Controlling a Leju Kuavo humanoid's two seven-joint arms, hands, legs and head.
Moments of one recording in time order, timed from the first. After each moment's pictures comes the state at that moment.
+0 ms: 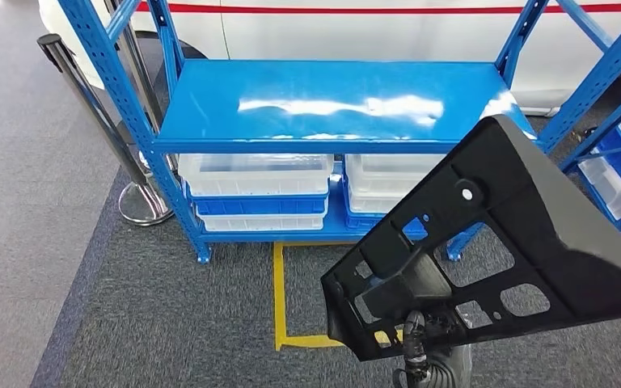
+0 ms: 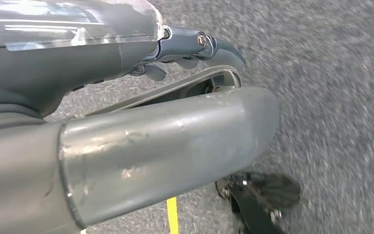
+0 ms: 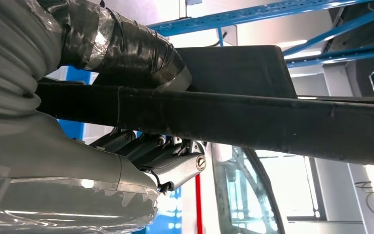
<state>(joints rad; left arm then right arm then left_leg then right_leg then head) -0.08 -0.13 1.31 -0.24 -1.43 0.07 -0.26 0.34 0.10 0.31 -1.96 -0.06 -0.18 -0.64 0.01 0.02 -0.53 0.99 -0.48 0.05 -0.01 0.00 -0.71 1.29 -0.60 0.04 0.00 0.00</state>
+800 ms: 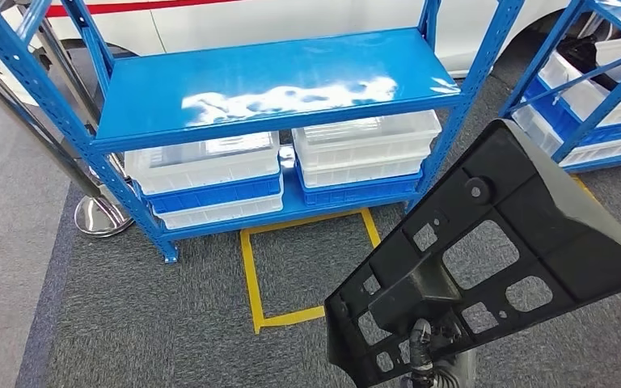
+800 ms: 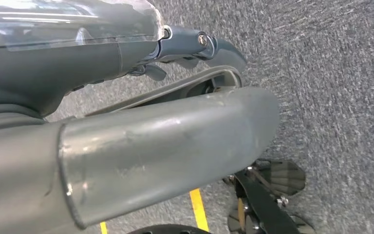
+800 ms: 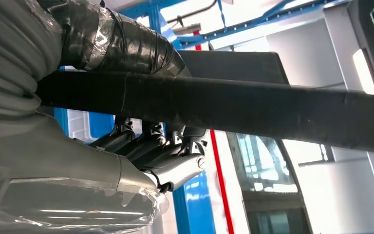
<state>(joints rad) -0.07 -0.13 1.31 -0.24 -1.41 0.06 -0.25 0.40 0.11 0.29 -1.95 -0.13 -0.15 -0.64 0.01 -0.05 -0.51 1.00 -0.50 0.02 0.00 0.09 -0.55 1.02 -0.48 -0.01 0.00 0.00</state>
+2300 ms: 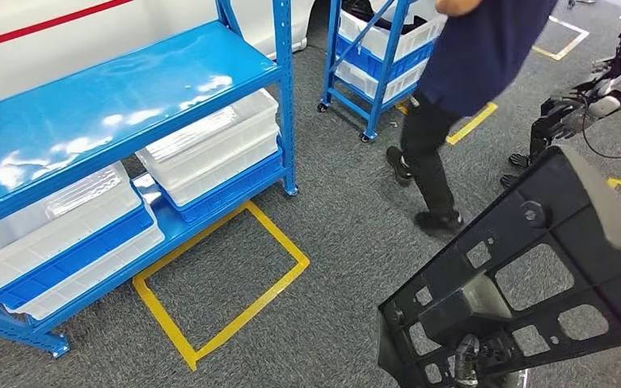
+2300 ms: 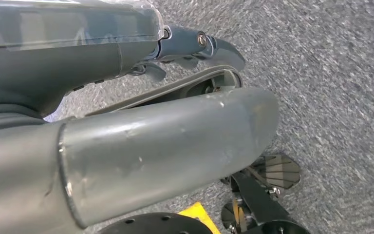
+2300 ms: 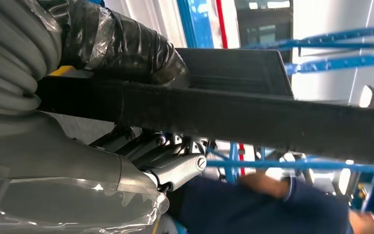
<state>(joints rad) -0.07 -0.15 1.35 -0.24 -1.37 0.06 -0.26 0.51 0.33 -0.08 -1.99 0.02 0.04 -0.66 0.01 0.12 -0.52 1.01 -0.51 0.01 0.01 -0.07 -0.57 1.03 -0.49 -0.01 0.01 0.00</state>
